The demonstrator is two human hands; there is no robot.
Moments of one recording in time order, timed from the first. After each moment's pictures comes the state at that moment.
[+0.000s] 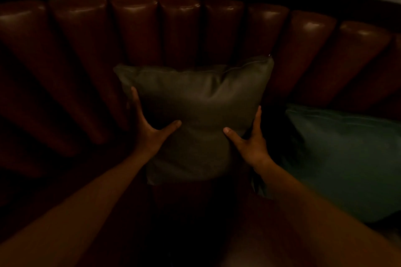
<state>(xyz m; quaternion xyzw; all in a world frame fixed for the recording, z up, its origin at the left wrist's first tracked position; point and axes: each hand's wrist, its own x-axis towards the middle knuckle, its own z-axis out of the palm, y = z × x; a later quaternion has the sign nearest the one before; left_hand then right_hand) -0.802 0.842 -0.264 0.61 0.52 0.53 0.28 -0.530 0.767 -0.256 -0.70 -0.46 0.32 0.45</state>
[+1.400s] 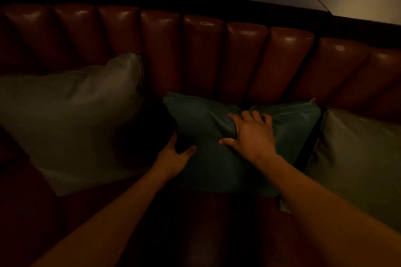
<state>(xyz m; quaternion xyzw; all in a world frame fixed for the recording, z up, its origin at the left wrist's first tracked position) -0.478 0.689 -0.250 0.60 0.55 0.23 0.54 -0.248 0.639 -0.195 -0.76 -0.64 -0.07 0.02</state>
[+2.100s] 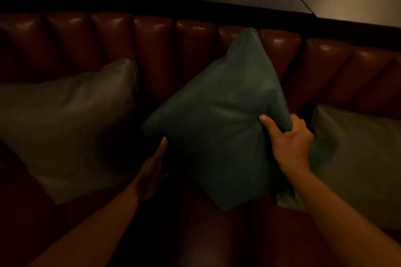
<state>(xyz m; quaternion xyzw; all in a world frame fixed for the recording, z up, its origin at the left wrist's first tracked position) -0.514 0.674 -0.241 0.37 0.48 0.31 0.73 -0.224 0.578 -0.170 -0.78 -0.38 -0.03 0.50</state>
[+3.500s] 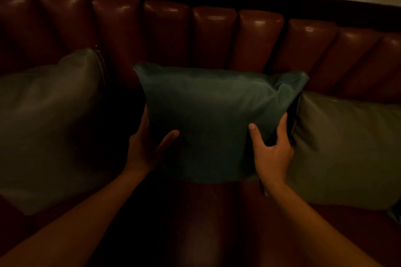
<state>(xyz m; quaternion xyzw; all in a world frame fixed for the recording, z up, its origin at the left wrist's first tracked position) -0.467 0.706 -0.245 0.71 0.48 0.38 0.35 -0.223 0.560 -0.229 -0.78 -0.29 0.04 0.55</state>
